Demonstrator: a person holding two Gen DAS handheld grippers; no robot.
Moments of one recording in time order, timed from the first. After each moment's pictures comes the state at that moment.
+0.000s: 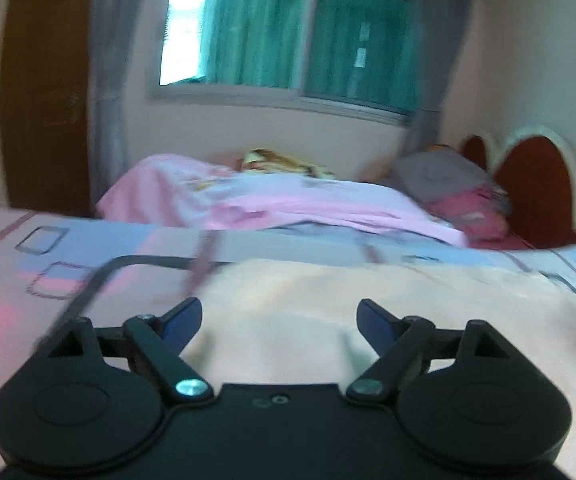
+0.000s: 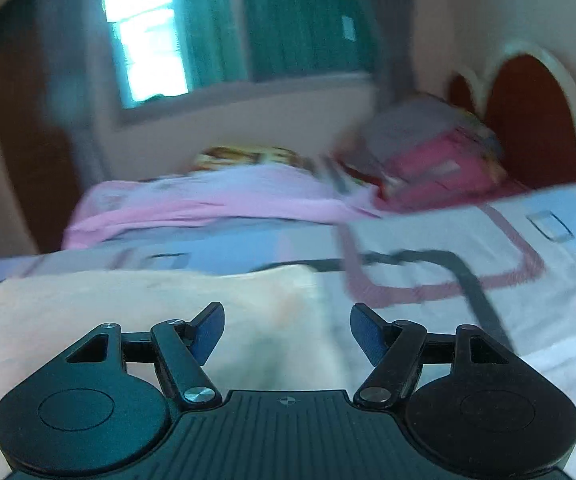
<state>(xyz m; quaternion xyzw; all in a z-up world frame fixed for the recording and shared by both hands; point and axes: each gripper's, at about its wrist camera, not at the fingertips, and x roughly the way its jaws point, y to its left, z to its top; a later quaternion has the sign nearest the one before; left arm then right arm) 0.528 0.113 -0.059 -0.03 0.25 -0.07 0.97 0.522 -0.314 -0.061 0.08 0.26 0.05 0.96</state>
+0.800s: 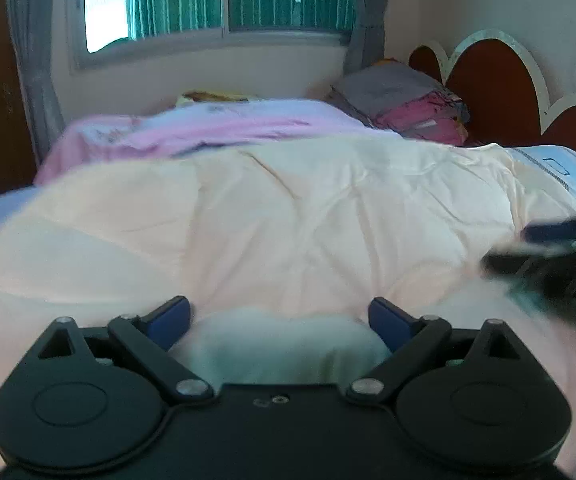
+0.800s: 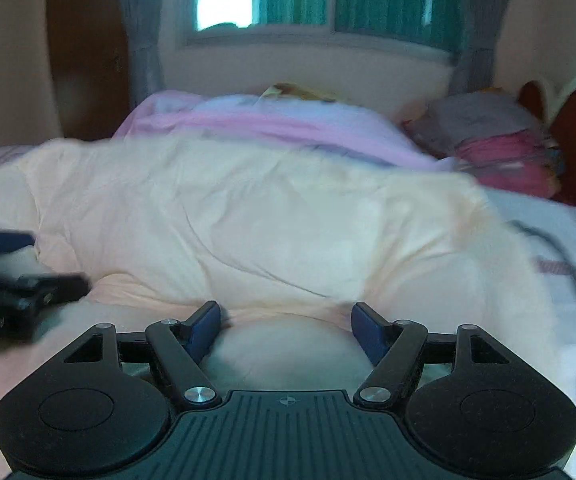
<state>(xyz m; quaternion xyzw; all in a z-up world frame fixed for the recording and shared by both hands) 0.542 0.007 -0.105 0.05 0.33 -0.11 0.94 0.528 -0.211 -0.094 -0.01 0.29 0.08 0.95</state>
